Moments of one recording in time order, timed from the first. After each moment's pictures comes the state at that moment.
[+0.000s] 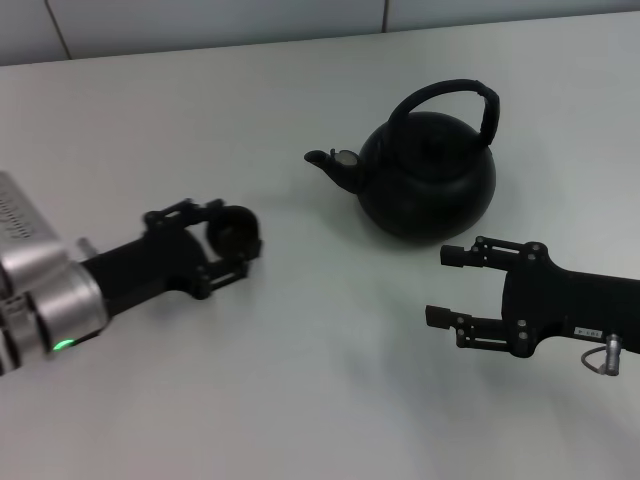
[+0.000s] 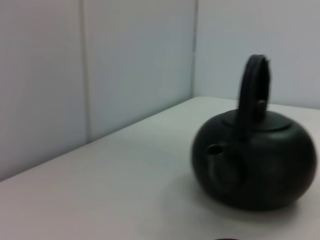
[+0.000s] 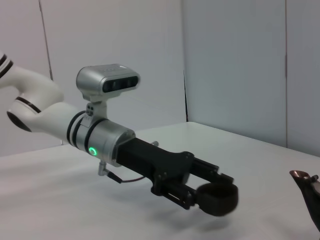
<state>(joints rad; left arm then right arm) -0.63 -2.08 0.70 0.10 1.74 1.18 -0.68 0.29 2.08 -0.73 -0.54 -1.85 -1.64 0.90</state>
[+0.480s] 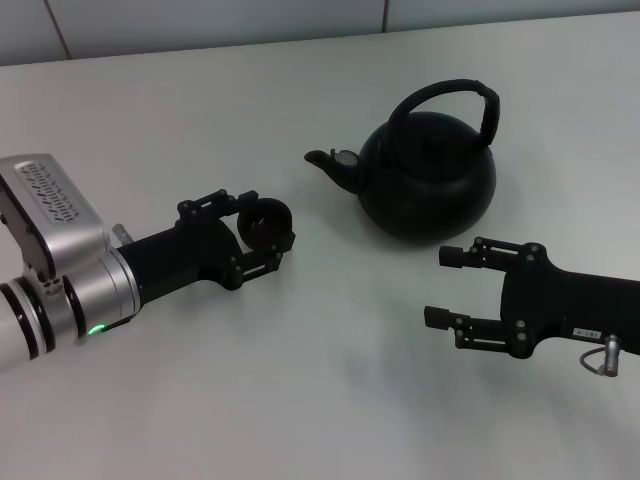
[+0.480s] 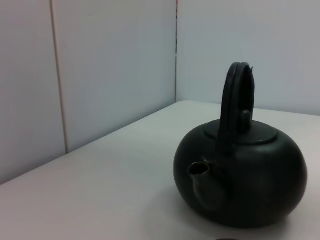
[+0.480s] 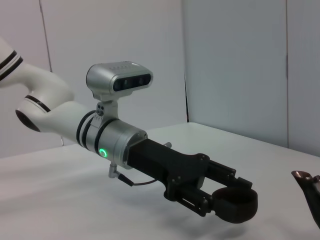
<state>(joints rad) -0.70 -2.08 0.68 0.02 1.73 1.14 -0.64 0.29 2.08 -0.73 -0.54 -1.85 -1.64 0.90</state>
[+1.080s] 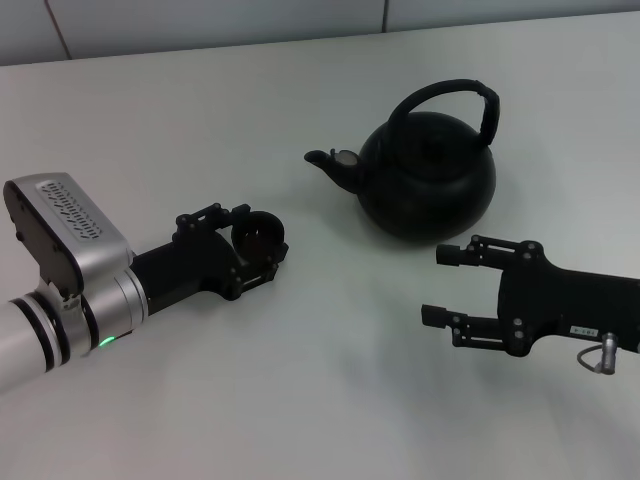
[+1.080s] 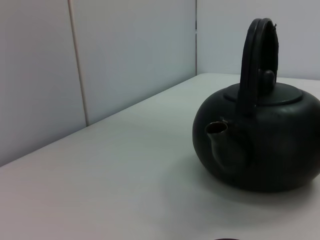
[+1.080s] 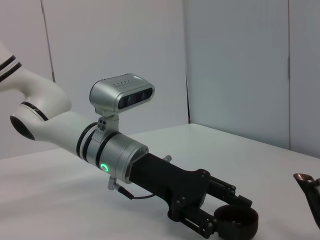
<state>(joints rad) -0.71 -2.08 0.61 -0.07 1.74 1.03 -0.51 0.30 2.08 -0.73 -0.53 -1.85 -1.64 0.90</state>
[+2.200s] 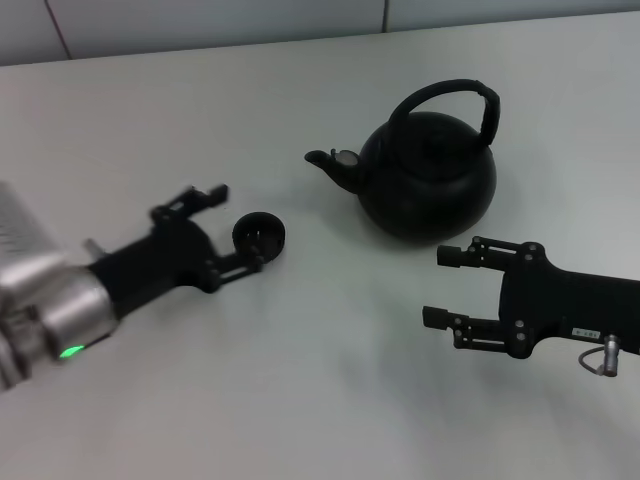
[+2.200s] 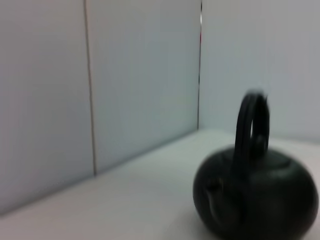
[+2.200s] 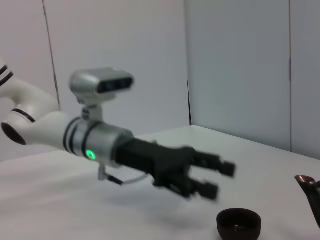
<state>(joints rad) -0.63 -2.07 0.57 -0.02 1.74 1.22 -0.54 0.30 2.08 -0.73 -0.53 -1.85 -1.64 0.90</state>
